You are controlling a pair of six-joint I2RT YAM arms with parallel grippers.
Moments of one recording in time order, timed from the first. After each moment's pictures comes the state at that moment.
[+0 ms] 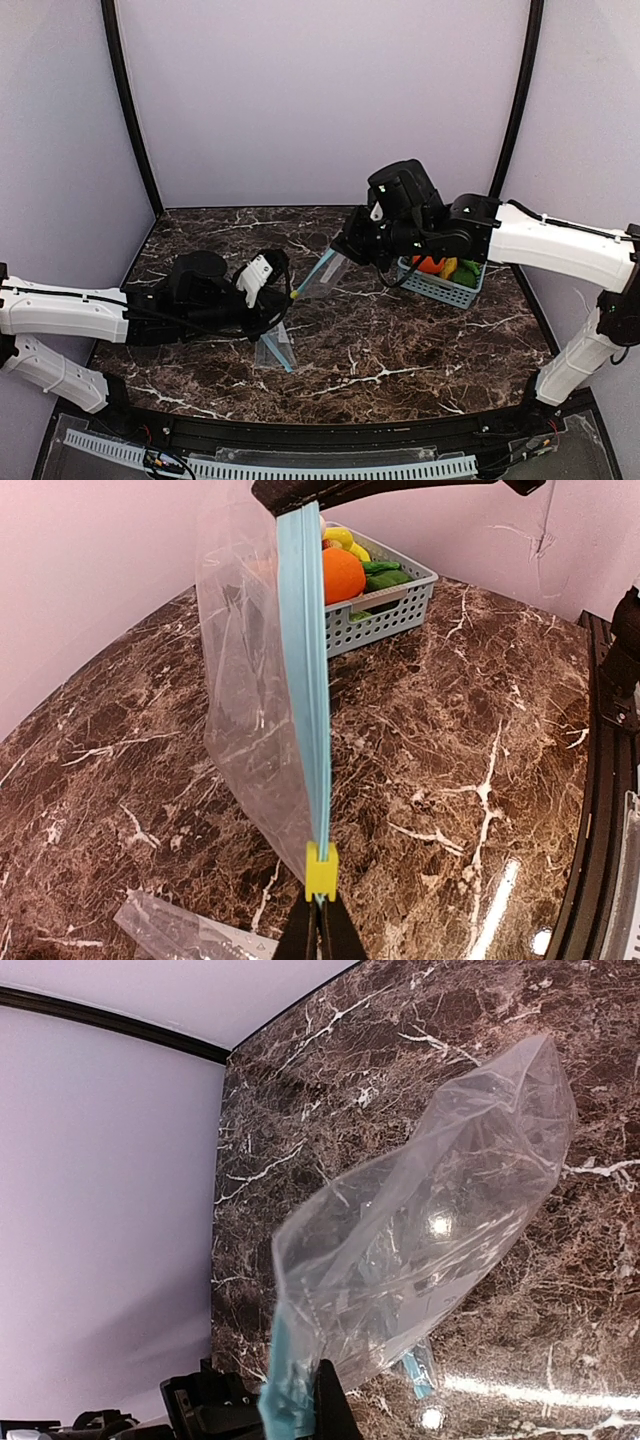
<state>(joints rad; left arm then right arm) -1.03 1.22 0.69 0.11 -0.09 0.01 1.01 1.53 1.41 -0.46 0.12 1.16</state>
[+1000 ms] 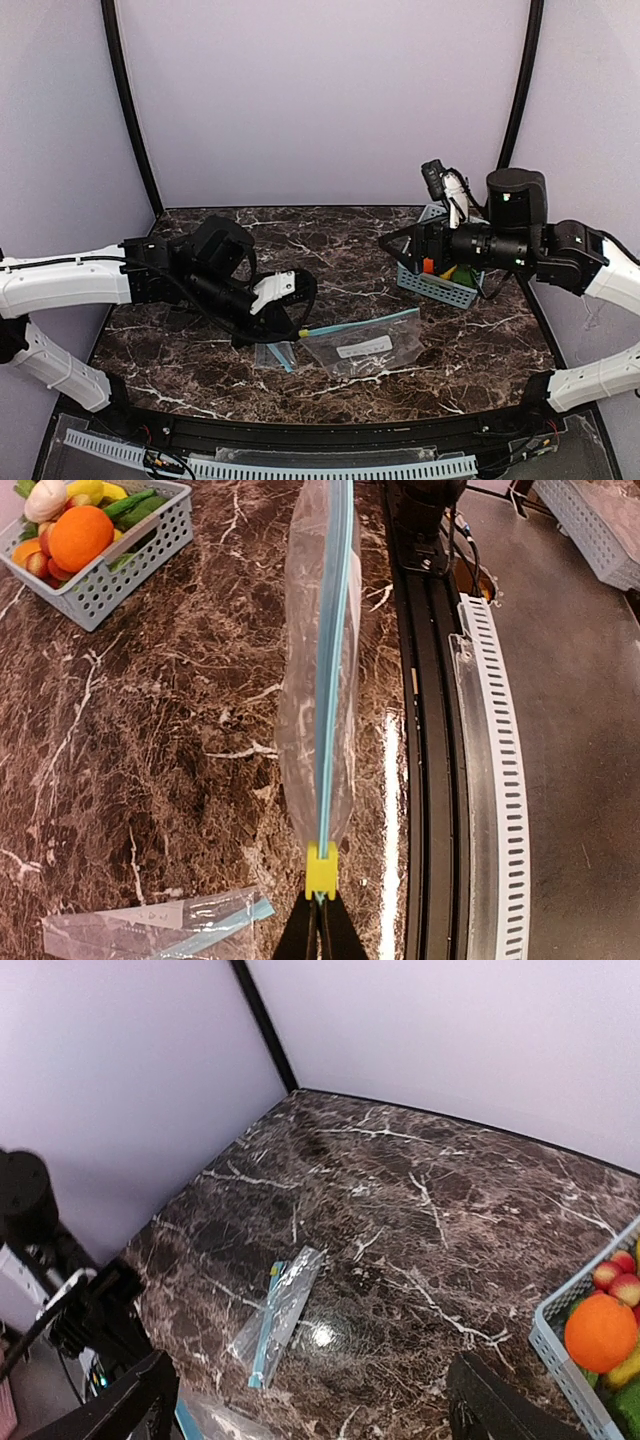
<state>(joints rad) -1.02 1.31 1.05 -0.54 0.37 0.28 0.97 1.01 1.09 -0.41 0.12 0.38</state>
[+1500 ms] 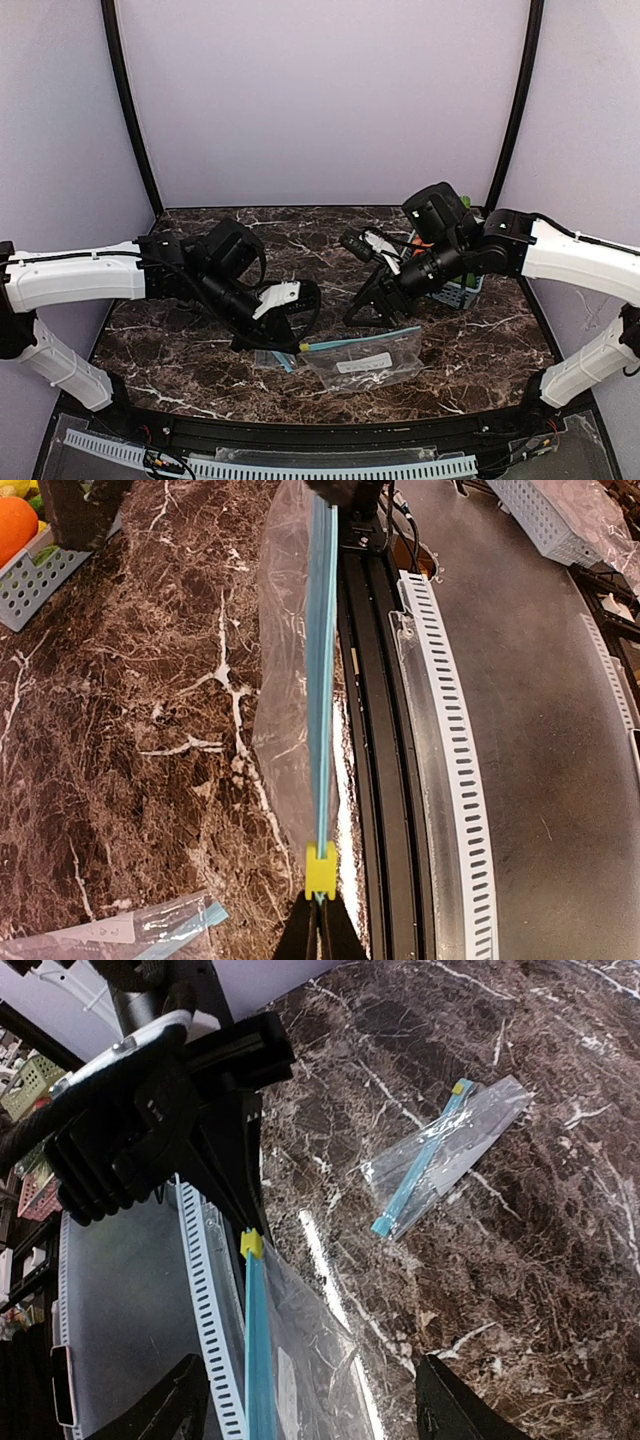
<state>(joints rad) -0.99 1.39 1.09 -0.62 0.56 0.36 0.98 1.34 1.20 -0.62 -0.48 0.10</state>
